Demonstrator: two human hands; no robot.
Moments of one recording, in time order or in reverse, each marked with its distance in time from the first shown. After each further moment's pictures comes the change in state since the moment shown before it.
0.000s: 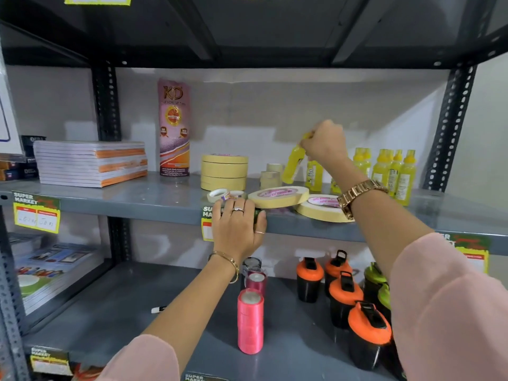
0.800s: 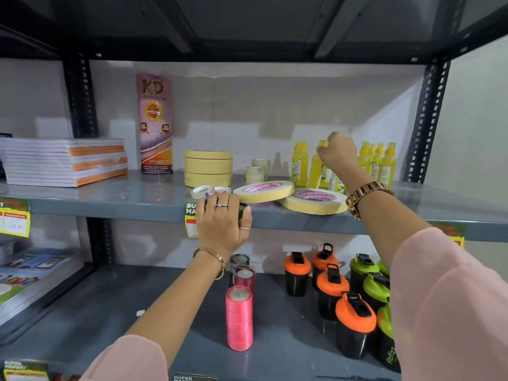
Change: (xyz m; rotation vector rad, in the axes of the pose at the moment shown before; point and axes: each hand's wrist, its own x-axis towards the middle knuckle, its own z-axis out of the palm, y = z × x) left_hand -0.002 -0.002 0.003 0.016 -0.033 0.001; right_hand -0.012 0.052 -0.021 -0.121 -0.003 0.121
